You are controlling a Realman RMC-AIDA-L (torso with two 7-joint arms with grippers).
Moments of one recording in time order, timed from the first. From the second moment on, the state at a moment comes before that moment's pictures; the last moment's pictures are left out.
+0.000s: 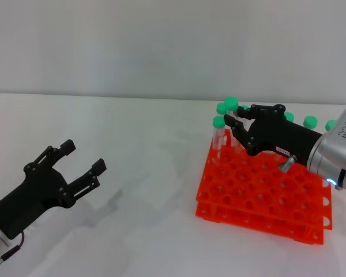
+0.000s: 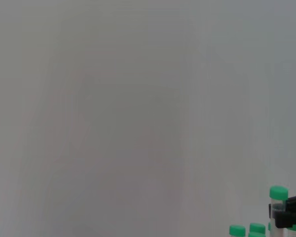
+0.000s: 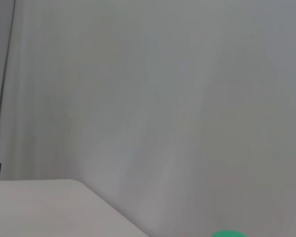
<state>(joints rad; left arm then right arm) -0.43 -2.08 2.84 -0.28 -0.88 1.62 -0.70 0.65 2.02 -1.79 -0.50 -0.51 -0.81 0.62</state>
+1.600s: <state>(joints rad) -0.46 -2.08 2.84 -0.28 -0.89 1.60 -0.70 0.66 2.02 -1.79 -0.47 -0.52 -0.78 0.66</state>
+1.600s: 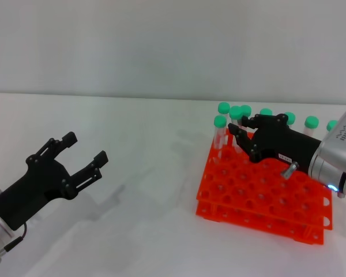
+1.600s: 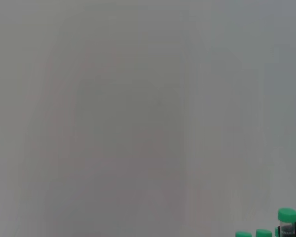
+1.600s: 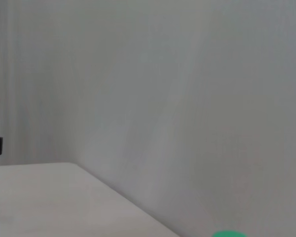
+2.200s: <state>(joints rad) -0.46 -2.08 2.84 -0.28 -0.89 1.60 -0.70 0.66 2.02 -1.82 -0.47 -0.52 -0.77 0.65</state>
